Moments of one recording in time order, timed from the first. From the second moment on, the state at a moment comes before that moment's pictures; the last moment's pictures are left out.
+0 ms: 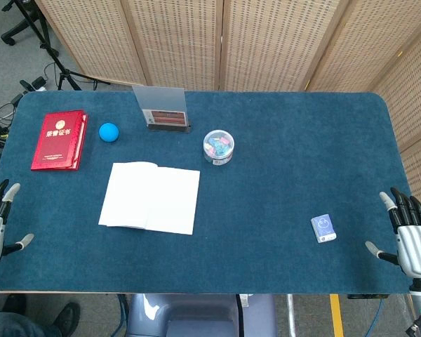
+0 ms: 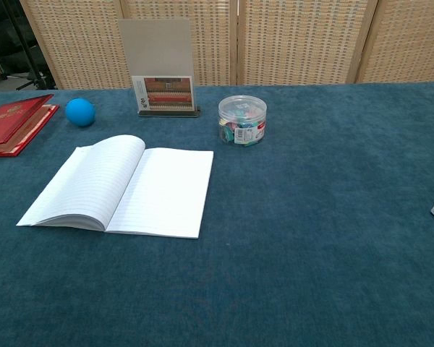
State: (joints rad) left arm -0.10 -1.16 -0.08 -1.60 1.44 1.51 0.09; right arm 0.09 -1.14 0.09 -1.51 -1.53 1.53 0.09
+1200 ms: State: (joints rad) left arm -0.29 -1.53 -0.04 -1.32 1.60 1.34 0.12; right arm 0.10 -1.11 0.08 -1.52 -1.51 1.48 0.16
